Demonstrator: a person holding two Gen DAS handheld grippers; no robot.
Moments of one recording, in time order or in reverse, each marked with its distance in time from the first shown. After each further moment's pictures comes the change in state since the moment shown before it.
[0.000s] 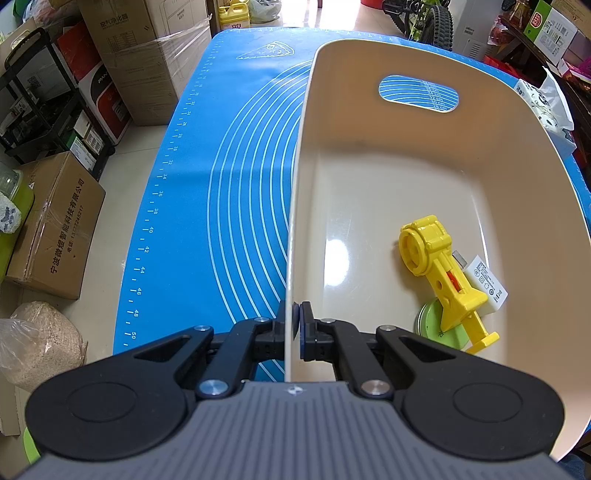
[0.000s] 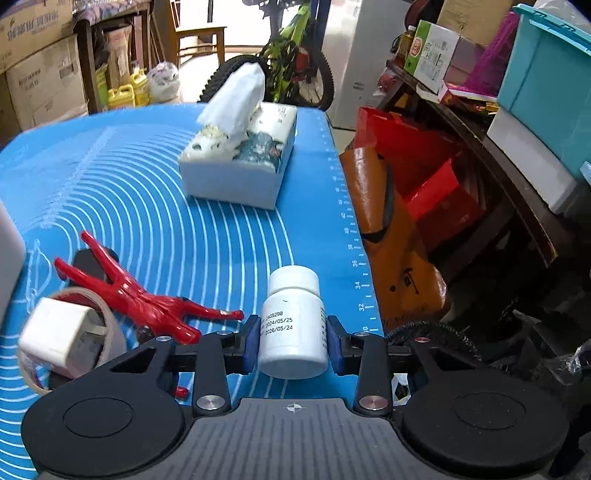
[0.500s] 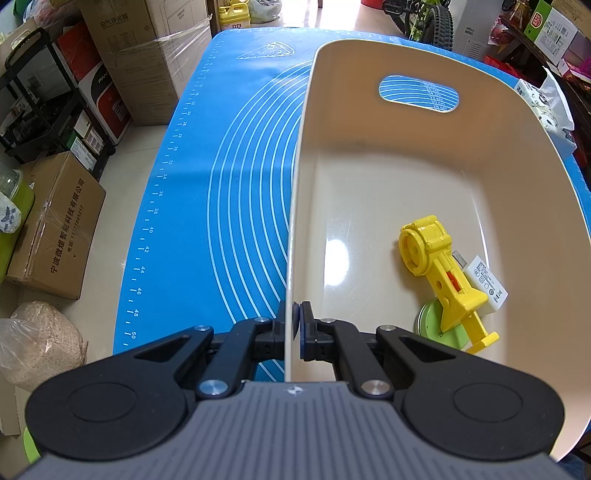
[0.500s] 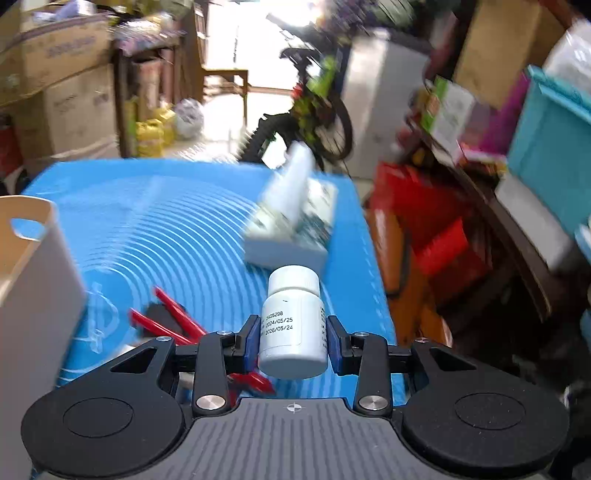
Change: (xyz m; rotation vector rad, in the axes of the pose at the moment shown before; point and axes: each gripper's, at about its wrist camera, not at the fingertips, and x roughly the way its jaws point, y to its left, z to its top) left arm 0.000 0.002 0.000 -0.001 0.000 0.003; right arm -0.062 0.047 0.028 -0.070 -0.166 0.048
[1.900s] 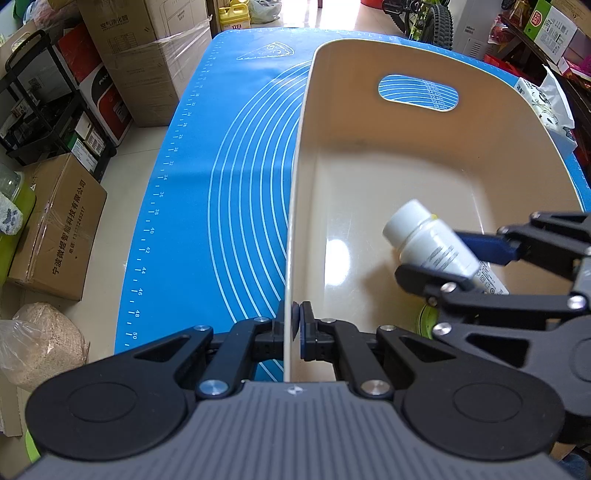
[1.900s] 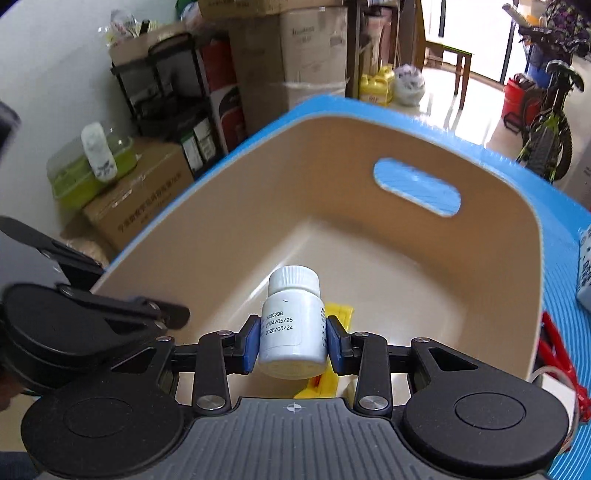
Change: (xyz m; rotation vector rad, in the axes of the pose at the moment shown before) left arm 0.000 -0.001 0.001 0.004 0.000 0.006; right arm -0.014 0.263 -0.009 -0.294 0.198 0.503
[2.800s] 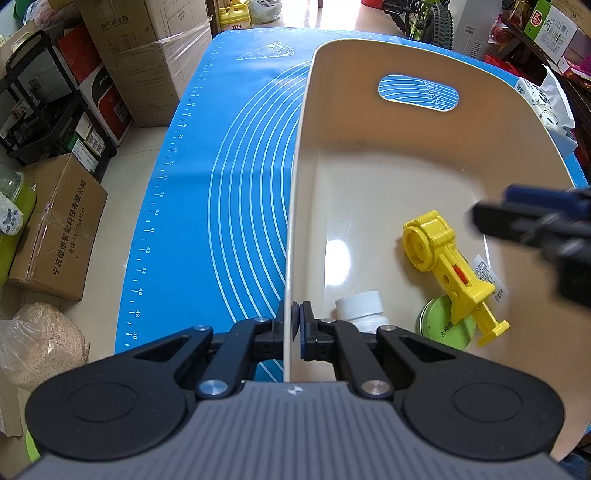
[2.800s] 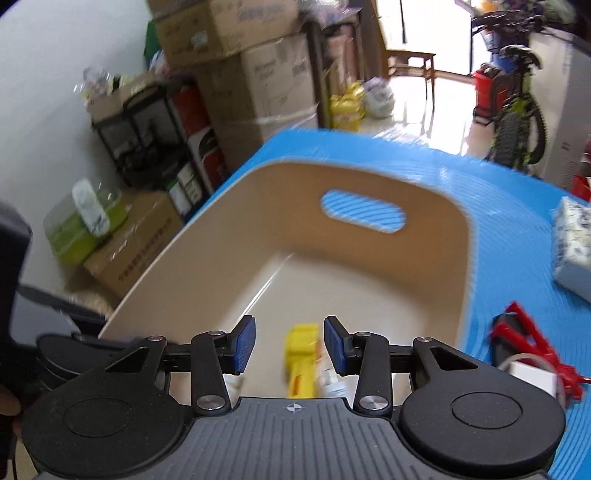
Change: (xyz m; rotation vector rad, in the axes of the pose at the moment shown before) left arm 0.000 0.000 0.000 0.000 0.000 0.000; right arm -0.056 -0.047 -0.003 0.158 -0.156 0.002
